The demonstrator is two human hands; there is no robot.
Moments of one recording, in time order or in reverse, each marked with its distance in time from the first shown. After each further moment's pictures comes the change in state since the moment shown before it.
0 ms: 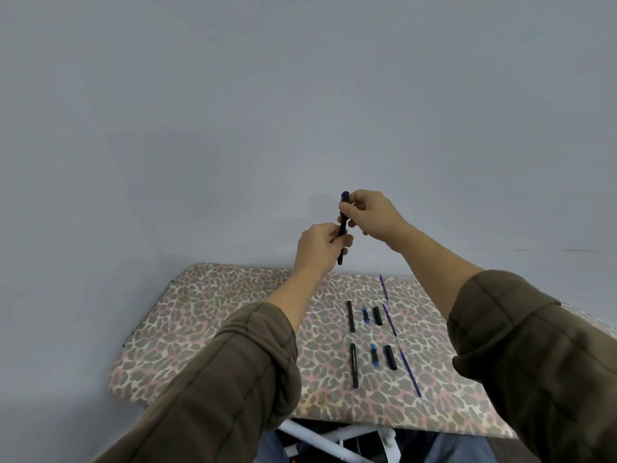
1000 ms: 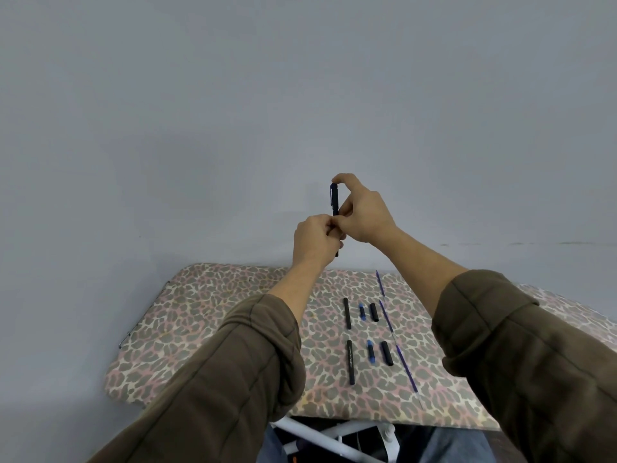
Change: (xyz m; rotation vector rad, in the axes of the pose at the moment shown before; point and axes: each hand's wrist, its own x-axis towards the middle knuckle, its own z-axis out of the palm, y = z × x) left_hand 0.002 0.015 0.005 0.139 0.103 0.032; right_hand -0.002 0.003 0.011 -0.303 0.112 -0.212
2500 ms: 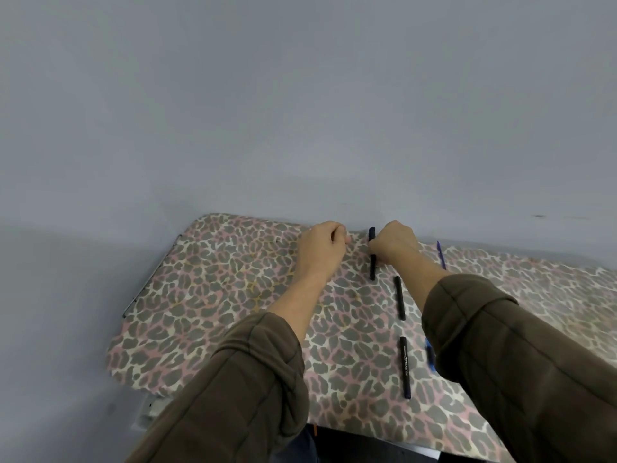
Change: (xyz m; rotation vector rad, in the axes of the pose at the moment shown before) left_hand 0.019 -0.170 0.005 0.093 -0.004 -0.192; right_hand 0.028 0.116 0.188 -0.264 -0.271 0.709
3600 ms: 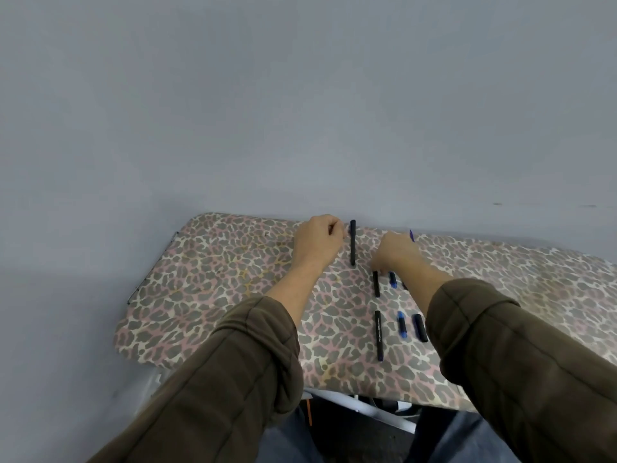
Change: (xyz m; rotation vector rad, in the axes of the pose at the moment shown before) left_hand -0.038 0.049 -0.004 0.074 -0.070 0.033; right_hand -0.049 0.054 -0.031 -0.314 -0.121 -0.125
